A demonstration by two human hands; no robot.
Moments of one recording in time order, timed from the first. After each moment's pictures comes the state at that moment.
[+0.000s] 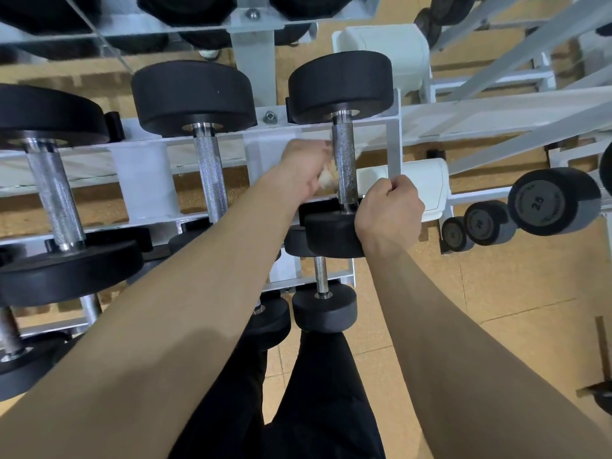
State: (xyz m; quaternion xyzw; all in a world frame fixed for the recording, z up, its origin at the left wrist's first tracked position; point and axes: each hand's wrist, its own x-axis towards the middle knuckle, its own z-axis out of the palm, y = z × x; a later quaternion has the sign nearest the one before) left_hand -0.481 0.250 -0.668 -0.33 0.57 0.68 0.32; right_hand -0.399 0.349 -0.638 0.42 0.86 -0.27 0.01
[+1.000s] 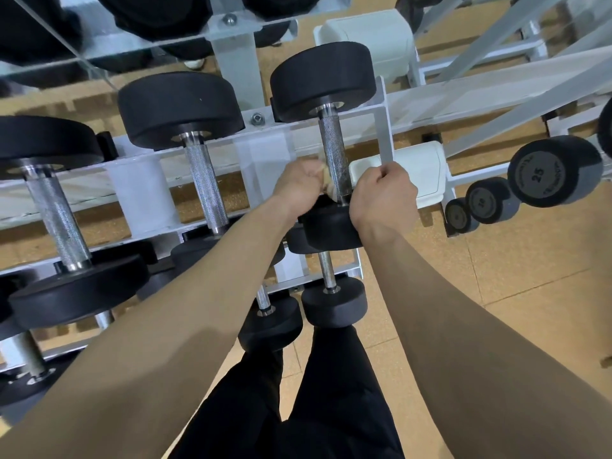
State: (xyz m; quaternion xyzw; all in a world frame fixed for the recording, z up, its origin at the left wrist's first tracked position) left_hand -0.440 0.242 -0.672 -0.12 0.75 0.54 0.36; right_hand -0.399 0.344 -0.629 0.43 0.86 -0.28 0.03
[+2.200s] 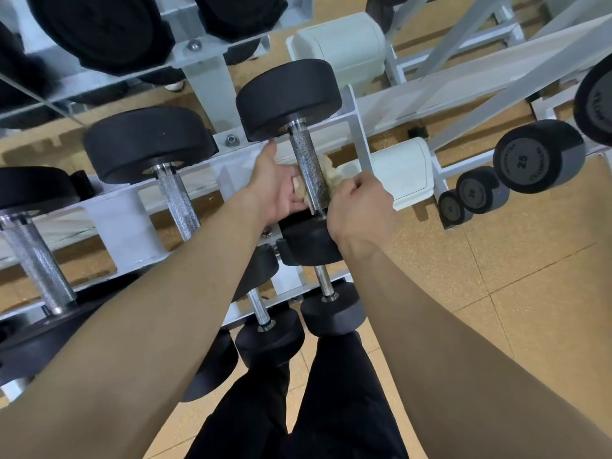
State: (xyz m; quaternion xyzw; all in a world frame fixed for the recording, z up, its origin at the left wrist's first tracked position) left_hand -0.481 0.250 -0.686 -0.29 0.44 0.71 0.48; right_hand -0.399 0.349 -0.633 0.43 0.85 -0.30 0.02
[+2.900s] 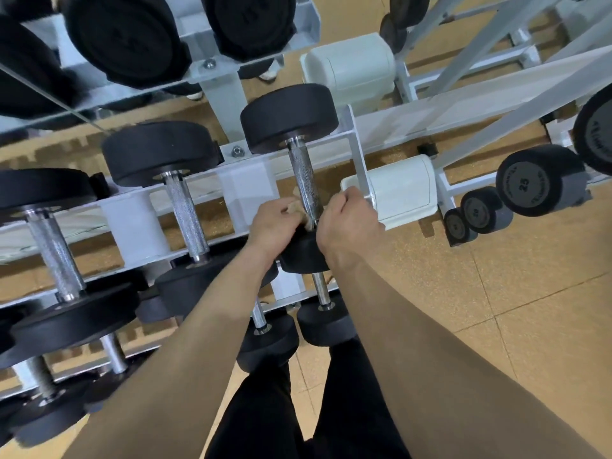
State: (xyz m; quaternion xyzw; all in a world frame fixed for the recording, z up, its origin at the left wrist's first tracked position) left_hand -0.421 0.253 -0.666 -0.19 0.77 0.51 0.33; right_hand -0.398 0.360 -0.632 0.35 0.89 -0.28 0.05
